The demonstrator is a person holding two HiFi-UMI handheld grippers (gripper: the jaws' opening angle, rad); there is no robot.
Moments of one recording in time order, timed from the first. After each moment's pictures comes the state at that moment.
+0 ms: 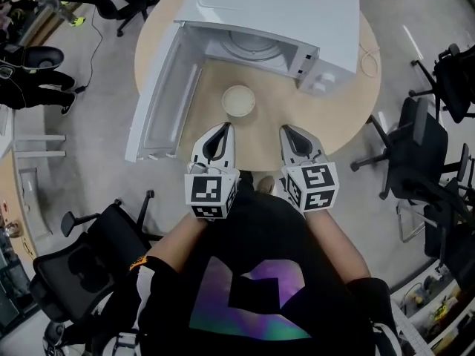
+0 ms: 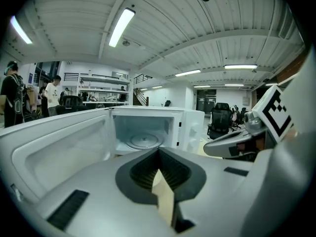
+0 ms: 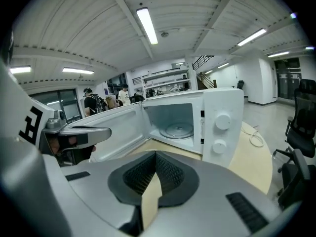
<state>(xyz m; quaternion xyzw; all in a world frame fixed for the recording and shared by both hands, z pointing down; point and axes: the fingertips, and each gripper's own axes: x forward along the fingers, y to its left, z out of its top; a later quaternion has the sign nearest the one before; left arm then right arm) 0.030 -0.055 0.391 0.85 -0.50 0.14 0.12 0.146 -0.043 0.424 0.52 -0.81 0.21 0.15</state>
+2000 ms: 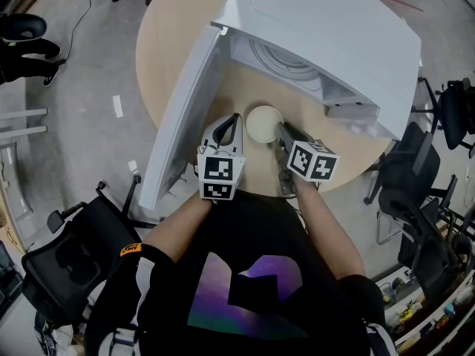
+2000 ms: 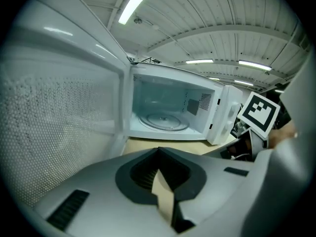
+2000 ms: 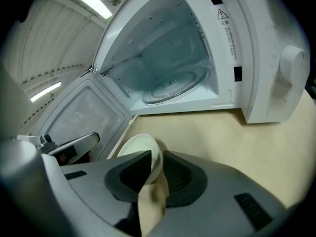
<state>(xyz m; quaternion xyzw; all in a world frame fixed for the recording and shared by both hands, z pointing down) -0.036 -0.186 0.499 0.82 -0.50 0.19 0.20 0.079 -0.171 0.567 0.49 -0.73 0.45 0.16</state>
